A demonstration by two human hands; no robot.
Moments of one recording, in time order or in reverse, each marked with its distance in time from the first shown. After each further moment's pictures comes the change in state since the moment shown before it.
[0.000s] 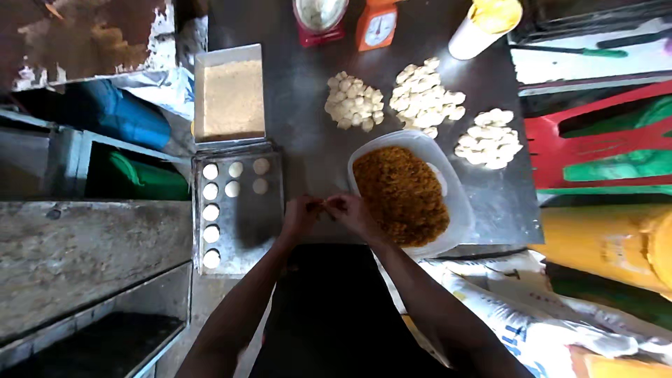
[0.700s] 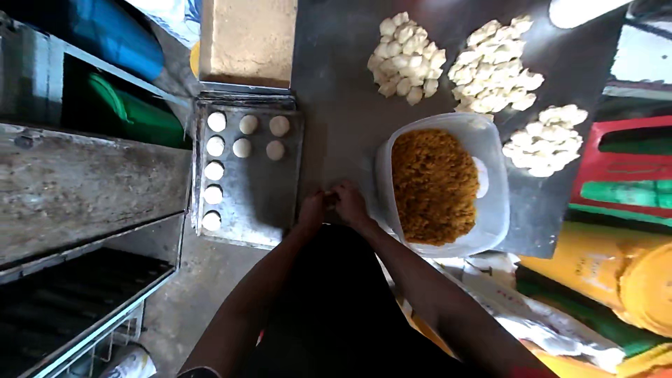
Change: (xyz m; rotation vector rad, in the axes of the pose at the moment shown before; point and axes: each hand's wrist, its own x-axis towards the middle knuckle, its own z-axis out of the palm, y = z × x) left_hand 0.005 -0.119 0.073 0.088 0.004 -0.152; right_hand 0.045 0.077 0.078 -0.595 -0.132 0.098
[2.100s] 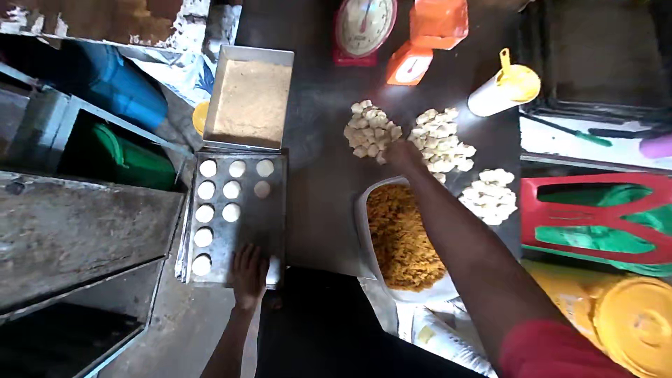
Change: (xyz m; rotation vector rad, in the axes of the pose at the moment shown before) left_hand -0.093 -0.112 -0.057 0.447 0.709 0.180; right_hand 0.162 0.064 -0.273 -0.248 0.278 0.243
